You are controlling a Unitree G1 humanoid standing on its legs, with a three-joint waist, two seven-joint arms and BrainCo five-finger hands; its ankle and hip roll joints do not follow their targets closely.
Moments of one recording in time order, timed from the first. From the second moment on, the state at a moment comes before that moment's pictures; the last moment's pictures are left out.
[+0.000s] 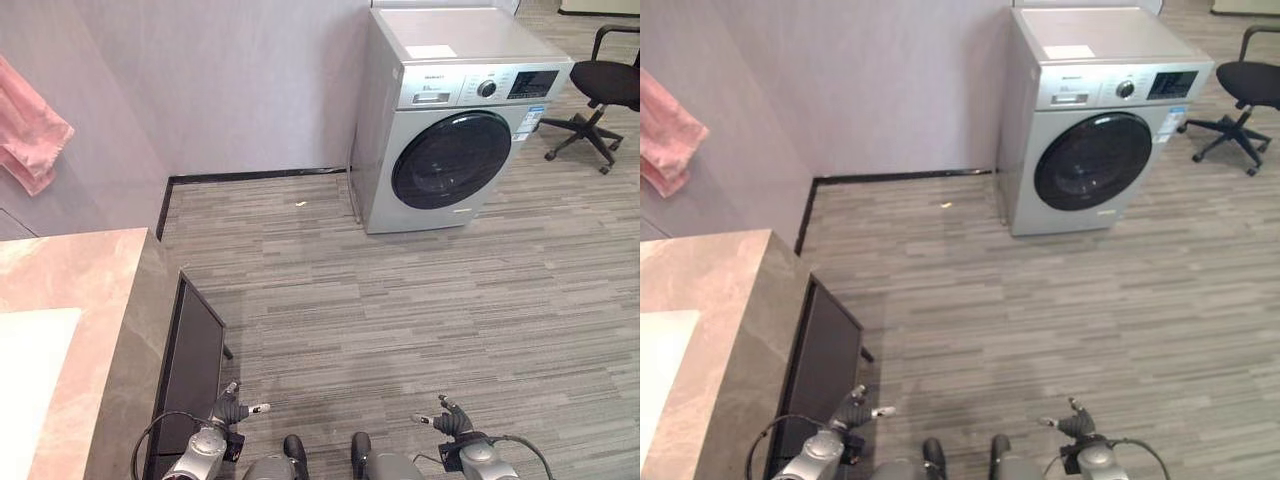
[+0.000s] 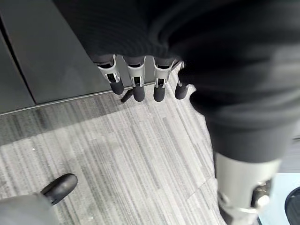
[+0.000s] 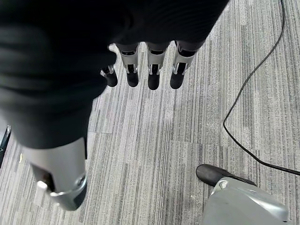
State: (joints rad) left arm -0.07 0.27 -0.32 0.96 -0.12 -0.10 0.14; right arm -0.06 -0.29 0.30 1.08 0.18 -0.11 -0.14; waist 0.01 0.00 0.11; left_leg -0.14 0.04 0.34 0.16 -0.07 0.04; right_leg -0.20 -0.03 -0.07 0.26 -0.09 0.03
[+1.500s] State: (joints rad) left arm -0.17 0.33 -0.40 1.04 -0.07 -0.12 0.11; right arm -0.02 -0.41 0.22 0.83 0.24 -0.16 -0.11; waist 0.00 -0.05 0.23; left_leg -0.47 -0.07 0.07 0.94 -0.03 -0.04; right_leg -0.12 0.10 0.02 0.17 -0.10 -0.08
